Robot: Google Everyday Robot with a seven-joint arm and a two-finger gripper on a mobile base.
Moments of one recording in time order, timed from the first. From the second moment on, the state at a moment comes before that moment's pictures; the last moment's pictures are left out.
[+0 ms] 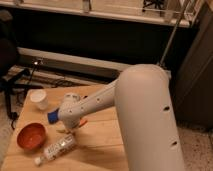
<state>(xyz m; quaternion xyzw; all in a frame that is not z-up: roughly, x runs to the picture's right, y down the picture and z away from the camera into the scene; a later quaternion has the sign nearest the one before) -0.204 0.222 0.825 -0.18 0.26 0.91 0.27</state>
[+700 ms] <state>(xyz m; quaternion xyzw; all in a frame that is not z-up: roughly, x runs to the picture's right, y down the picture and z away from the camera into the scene) -0.238 0.180 0.783 -0.20 0.21 0.92 0.26</state>
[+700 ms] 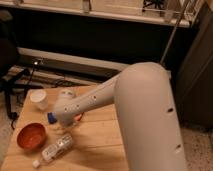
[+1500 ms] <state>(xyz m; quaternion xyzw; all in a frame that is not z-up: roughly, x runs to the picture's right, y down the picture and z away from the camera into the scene) -0.317 0.051 0.707 -0.34 0.14 0.91 0.18</state>
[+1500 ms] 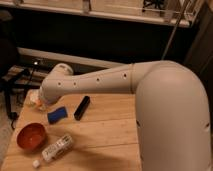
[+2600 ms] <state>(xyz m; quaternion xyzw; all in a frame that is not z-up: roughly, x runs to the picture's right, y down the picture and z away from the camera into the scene) -0.378 -0.025 0.712 -0.50 0.17 0.84 0.10</state>
